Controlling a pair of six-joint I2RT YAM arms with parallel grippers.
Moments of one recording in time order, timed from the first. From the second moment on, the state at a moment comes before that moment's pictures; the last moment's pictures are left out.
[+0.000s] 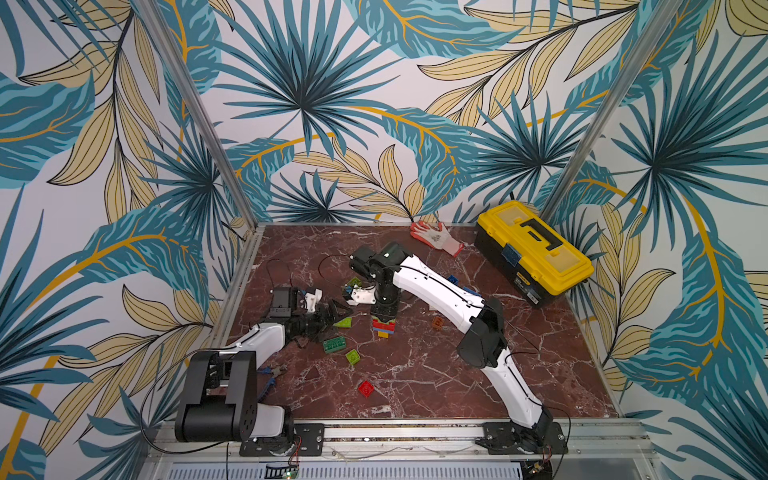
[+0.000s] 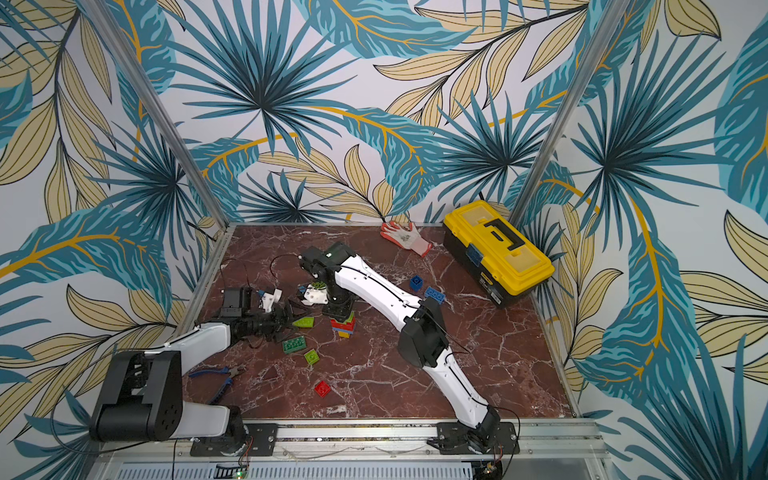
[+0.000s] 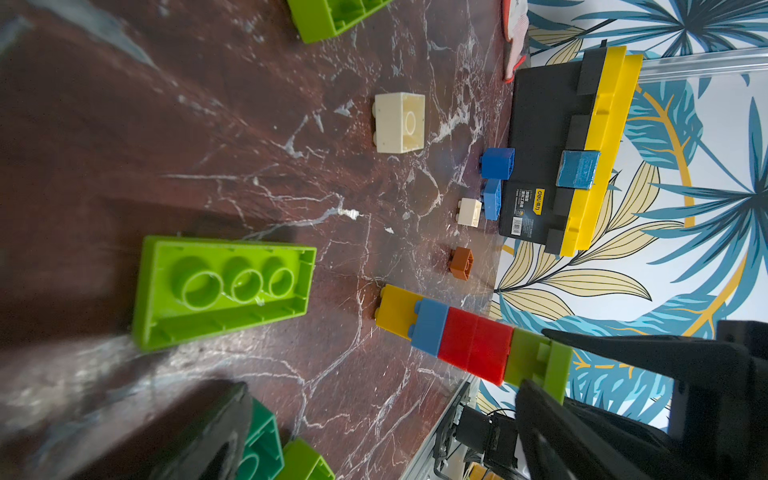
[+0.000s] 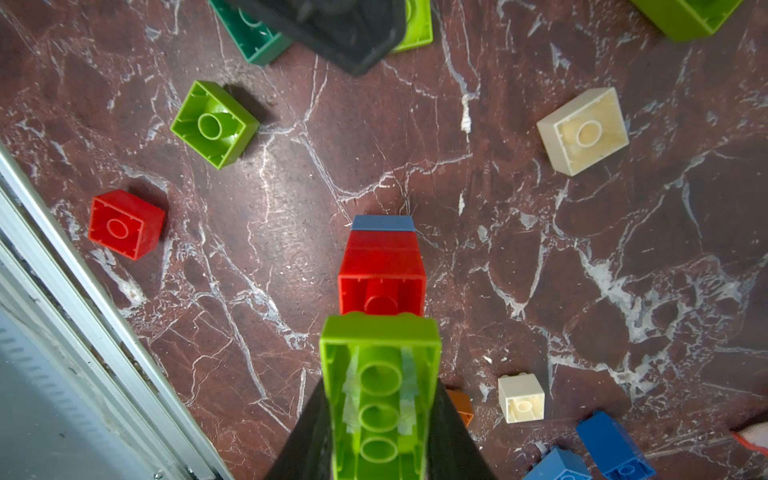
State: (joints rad) left arm 0.02 1.40 0.58 -0.12 0.88 -0.68; right arm 0.86 2.36 2.40 -1.59 0.02 -0.48
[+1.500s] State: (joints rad) left arm 0.02 1.39 0.58 -0.12 0.88 -0.68; right arm 0.89 2.02 1.90 -1.50 0.02 -0.48
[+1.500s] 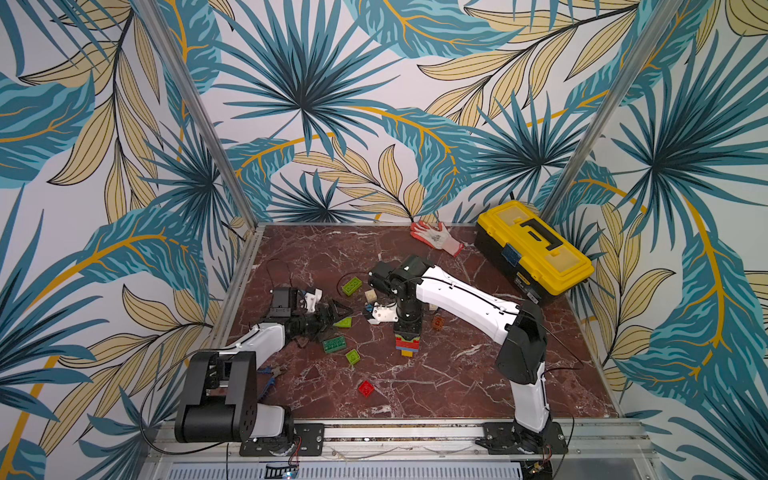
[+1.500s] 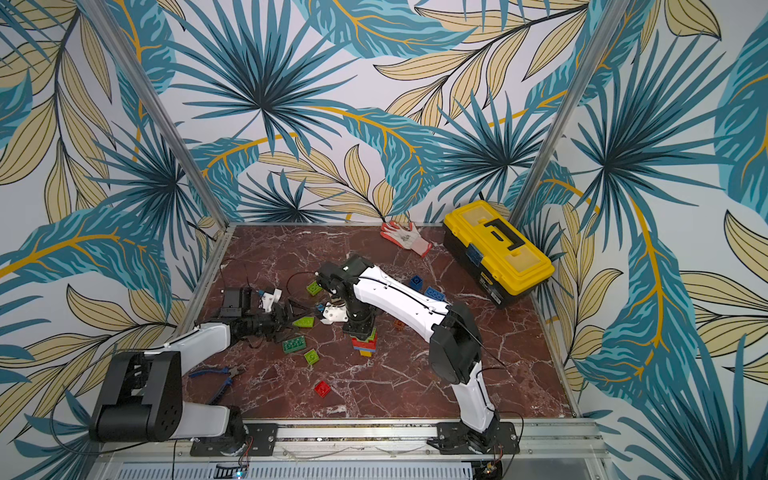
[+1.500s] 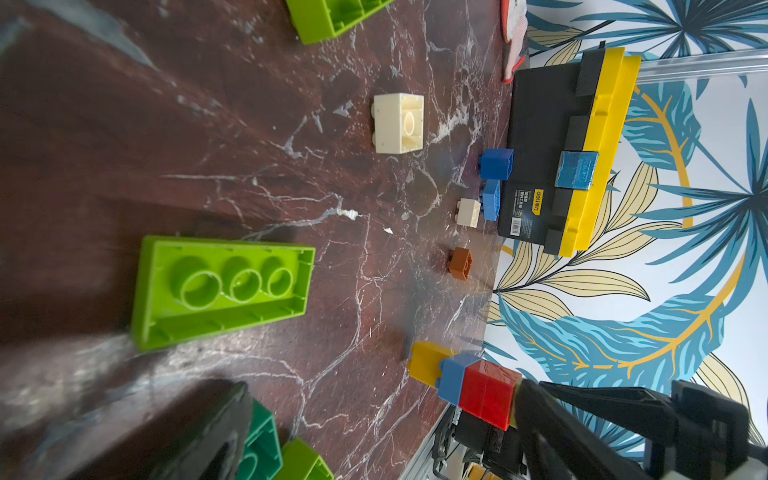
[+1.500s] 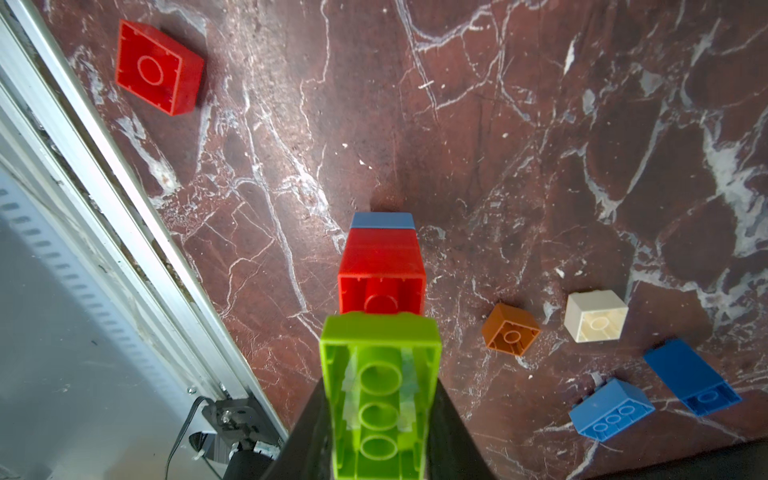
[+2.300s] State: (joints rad) left arm 0.02 1.39 0.58 -0.12 0.88 -0.68; right arm 0.92 1.90 1.71 -1.33 0.06 -0.56
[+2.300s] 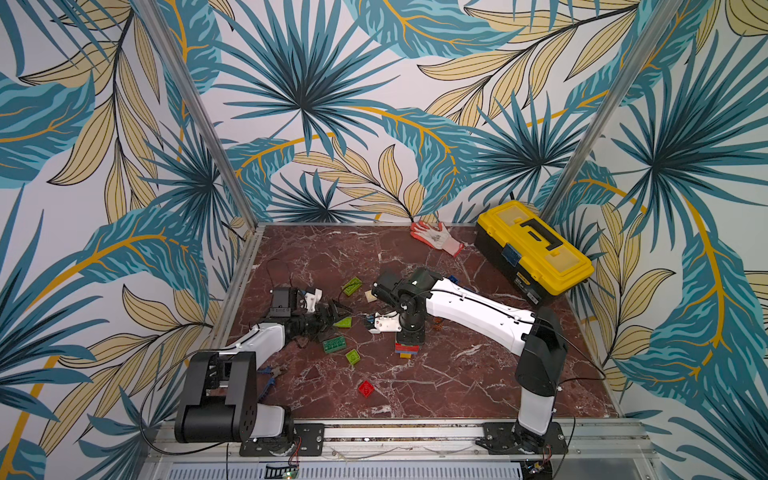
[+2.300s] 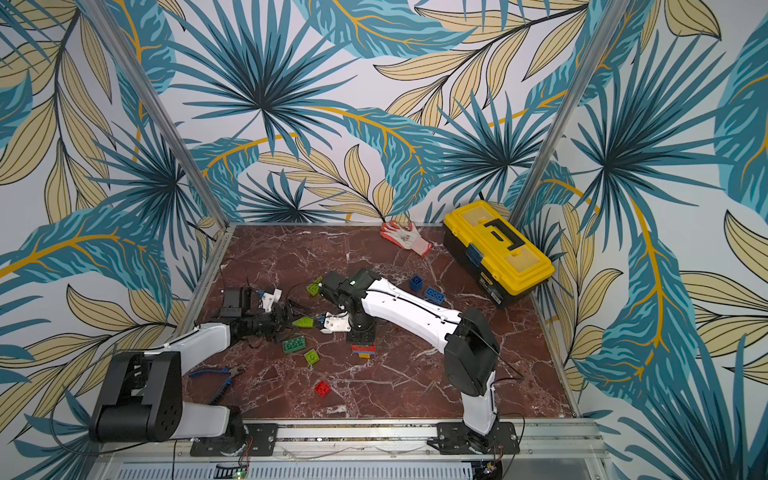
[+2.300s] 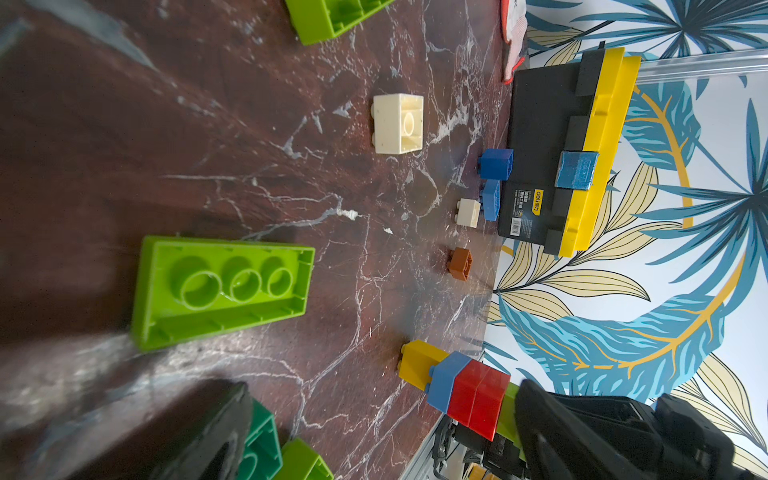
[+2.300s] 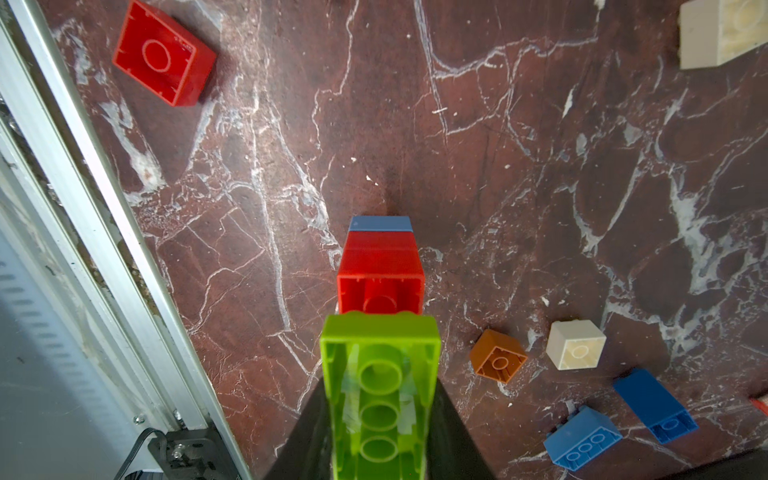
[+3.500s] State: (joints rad) left arm 0.02 1.37 0.58 -0.15 0.86 -0.68; right arm 0.92 1.78 1.68 -1.24 0.00 -0.55
